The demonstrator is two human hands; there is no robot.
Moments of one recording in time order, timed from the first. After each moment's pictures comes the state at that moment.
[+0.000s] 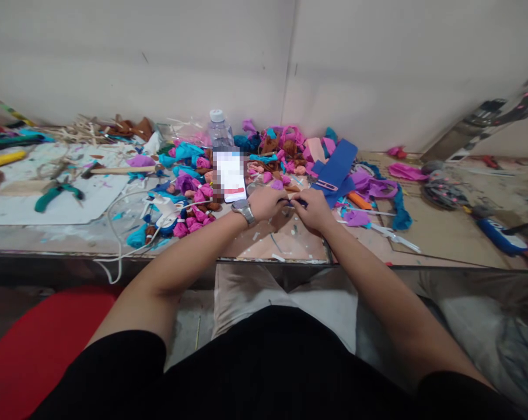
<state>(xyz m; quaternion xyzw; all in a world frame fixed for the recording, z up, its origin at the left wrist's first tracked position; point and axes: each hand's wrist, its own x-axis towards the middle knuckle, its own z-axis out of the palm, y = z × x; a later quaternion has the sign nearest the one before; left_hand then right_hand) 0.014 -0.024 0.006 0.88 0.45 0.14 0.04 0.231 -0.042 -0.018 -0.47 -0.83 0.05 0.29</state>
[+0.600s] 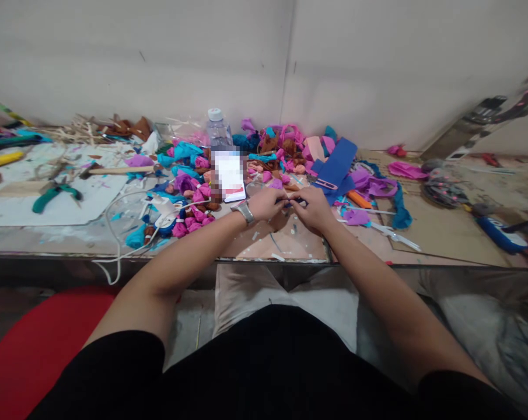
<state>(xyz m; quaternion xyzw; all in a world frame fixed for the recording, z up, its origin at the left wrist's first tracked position) 0.016 -0.025 0.006 0.87 0.43 0.18 0.15 0.231 -0.041 -0.018 -0.46 -0.83 0.05 0.30</state>
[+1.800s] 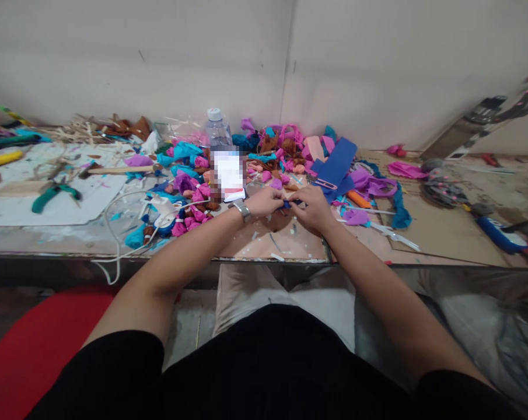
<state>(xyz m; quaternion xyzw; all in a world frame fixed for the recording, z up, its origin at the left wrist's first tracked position) 0.015 -0.013 -0.009 0.78 0.42 0.23 0.41 0.231 -0.039 -0.021 -0.39 -0.85 0.01 0.35</state>
